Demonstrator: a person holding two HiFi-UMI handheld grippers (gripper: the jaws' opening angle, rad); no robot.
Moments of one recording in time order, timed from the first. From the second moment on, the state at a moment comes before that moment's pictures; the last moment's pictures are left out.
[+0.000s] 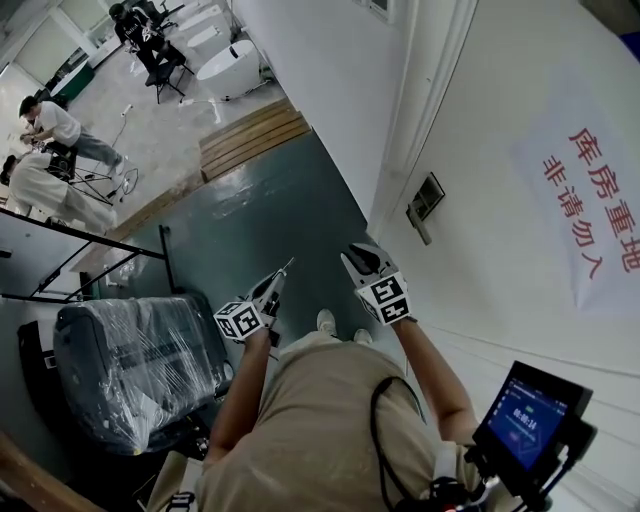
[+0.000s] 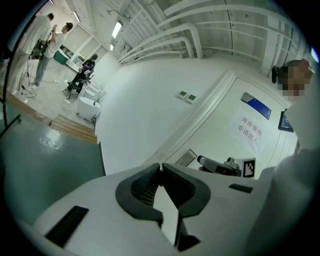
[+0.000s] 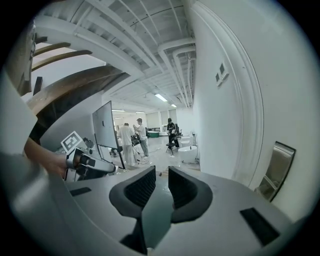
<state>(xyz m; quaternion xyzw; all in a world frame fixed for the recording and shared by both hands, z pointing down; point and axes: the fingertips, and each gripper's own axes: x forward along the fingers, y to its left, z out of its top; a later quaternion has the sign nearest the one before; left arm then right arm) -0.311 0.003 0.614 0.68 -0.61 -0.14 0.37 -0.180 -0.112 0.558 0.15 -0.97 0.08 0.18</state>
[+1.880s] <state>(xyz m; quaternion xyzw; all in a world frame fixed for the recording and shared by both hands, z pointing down) -0.397 -0.079 0.621 0.73 -0.55 -0.14 0.37 -0.243 -0.179 0.558 0.24 -0.95 0.07 0.17</state>
